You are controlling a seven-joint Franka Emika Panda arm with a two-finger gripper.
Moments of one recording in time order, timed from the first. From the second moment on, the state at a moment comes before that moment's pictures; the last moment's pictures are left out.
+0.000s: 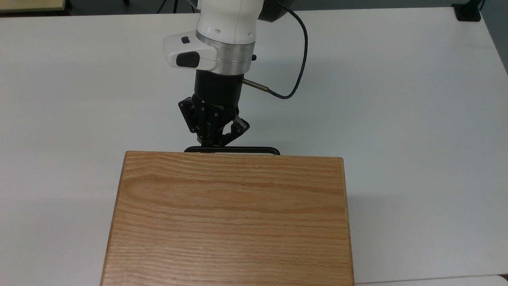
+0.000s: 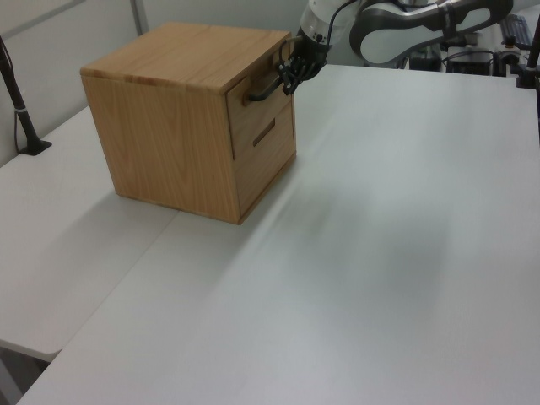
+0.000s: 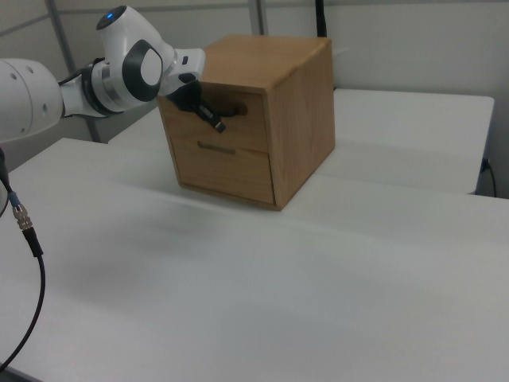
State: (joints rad) arm 0.08 0.40 0.02 -1.44 -0.34 2.35 0.78
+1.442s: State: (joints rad) arm -0.02 -0.10 0.10 -1.64 -0.02 1.55 0.15
